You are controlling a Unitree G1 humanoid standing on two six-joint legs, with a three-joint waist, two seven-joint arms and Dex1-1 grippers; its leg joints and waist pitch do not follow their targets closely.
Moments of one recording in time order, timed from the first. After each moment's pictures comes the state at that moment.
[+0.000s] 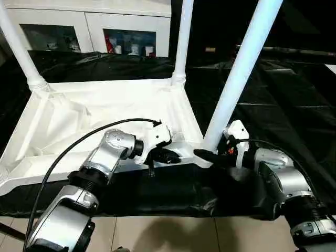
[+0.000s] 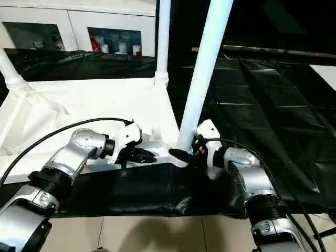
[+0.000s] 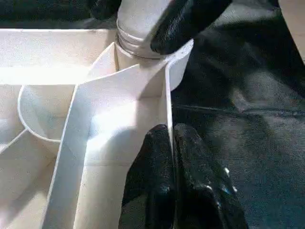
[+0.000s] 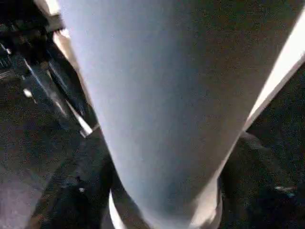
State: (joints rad) left arm -0.68 0.27 -0.31 0.72 0.06 0.06 -1.21; right arm -0.44 -0.35 0.09 0.53 0.19 0.11 0.98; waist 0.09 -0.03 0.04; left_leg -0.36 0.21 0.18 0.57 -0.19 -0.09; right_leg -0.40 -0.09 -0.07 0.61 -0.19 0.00
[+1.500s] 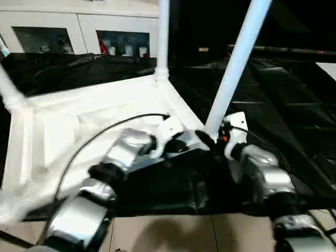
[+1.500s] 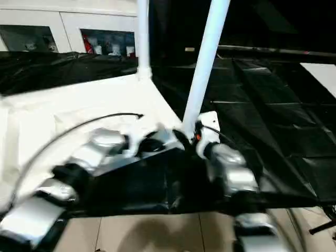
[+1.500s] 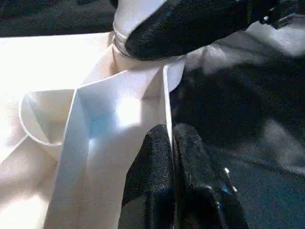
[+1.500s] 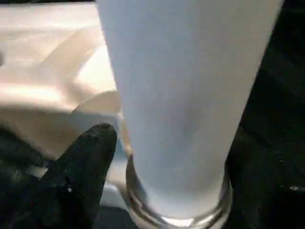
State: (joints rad) left arm -0.75 0.17 -0.28 0.84 0.08 0.08 -1.00; right arm -0.47 -0.23 0.00 0.59 0.17 0.13 0.68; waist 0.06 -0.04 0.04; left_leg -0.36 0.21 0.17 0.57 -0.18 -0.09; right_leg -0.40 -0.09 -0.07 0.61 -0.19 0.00
